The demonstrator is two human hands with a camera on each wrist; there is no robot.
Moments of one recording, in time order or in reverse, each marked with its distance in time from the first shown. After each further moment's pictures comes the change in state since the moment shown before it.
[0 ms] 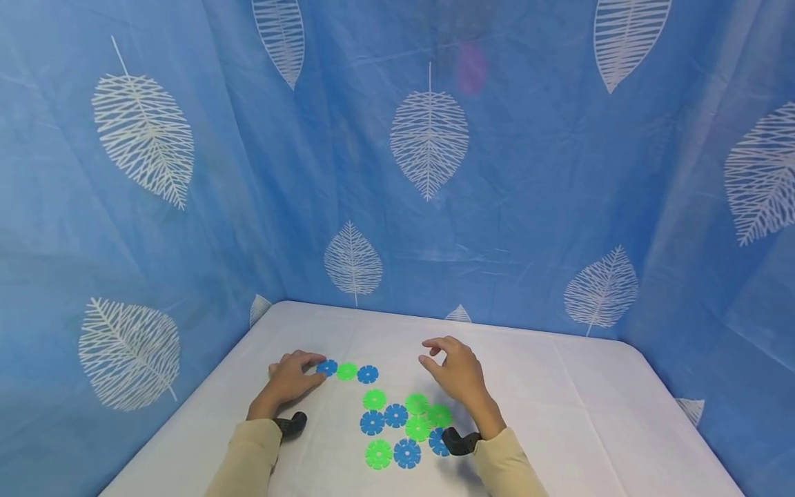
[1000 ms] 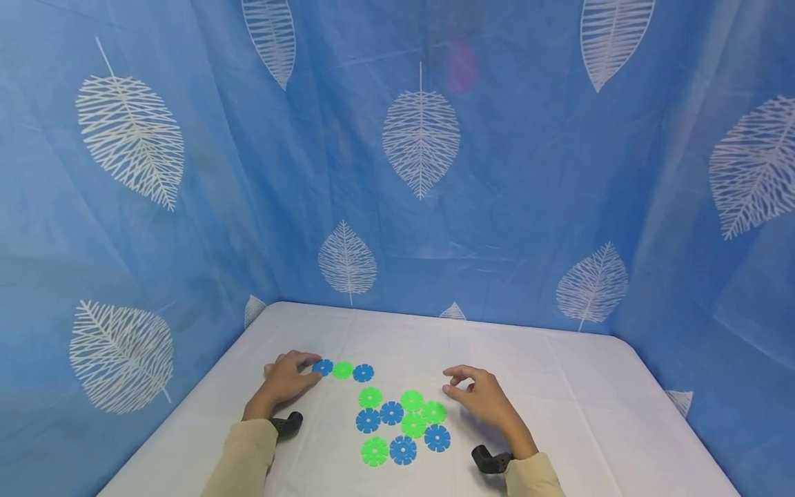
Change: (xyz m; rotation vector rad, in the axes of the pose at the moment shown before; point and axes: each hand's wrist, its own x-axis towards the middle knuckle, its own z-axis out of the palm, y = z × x) left_hand 0.002 -0.002 0.004 0.020 -0.008 -0.022; right_hand -0.047 0.059 -0.017 0.243 -0.263 0.198
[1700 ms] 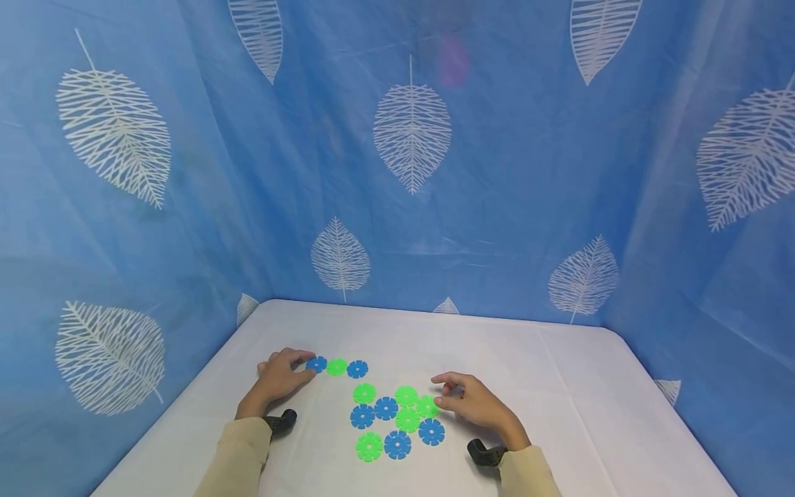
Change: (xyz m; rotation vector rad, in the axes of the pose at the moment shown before) left_hand -0.001 0.000 -0.003 0.003 -0.008 0.020; right_hand -0.005 0.019 0.004 0.157 -0.311 -0.089
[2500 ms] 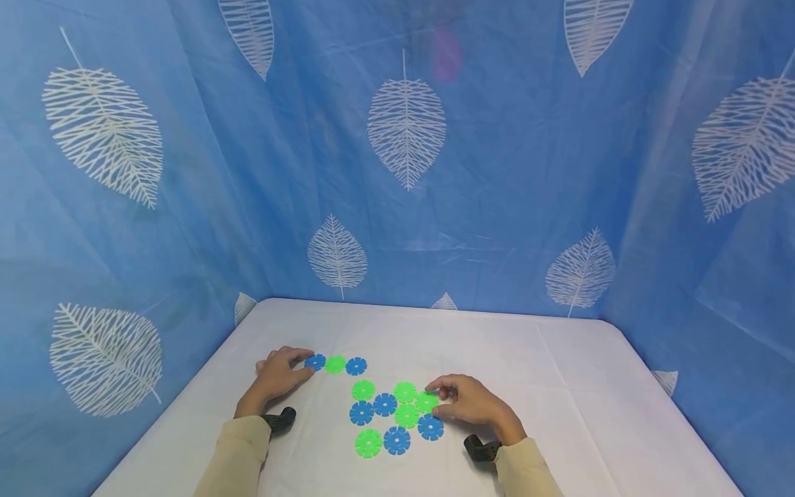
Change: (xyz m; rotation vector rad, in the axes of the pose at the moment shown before) left_hand 0.001 0.000 0.003 0.006 -0.012 -0.014; right_hand -0.005 -0.008 0.000 -0.165 -0.054 -0.029
